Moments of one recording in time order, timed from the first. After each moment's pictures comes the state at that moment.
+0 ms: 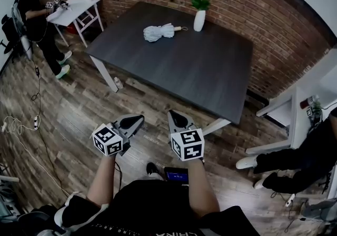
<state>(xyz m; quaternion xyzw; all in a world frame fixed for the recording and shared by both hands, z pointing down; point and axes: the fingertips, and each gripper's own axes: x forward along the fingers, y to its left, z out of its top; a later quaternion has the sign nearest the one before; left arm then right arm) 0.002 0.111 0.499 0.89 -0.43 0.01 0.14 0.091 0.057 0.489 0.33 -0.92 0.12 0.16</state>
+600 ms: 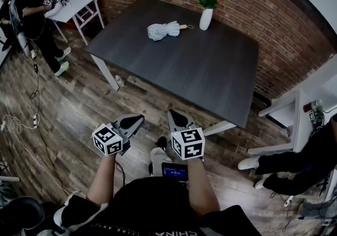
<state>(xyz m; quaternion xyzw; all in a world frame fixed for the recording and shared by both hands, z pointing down) -0.042 0.086 0.520 0.89 -0.43 0.01 0.16 0.045 0.028 0.510 0.32 -0.92 0.14 0.17</state>
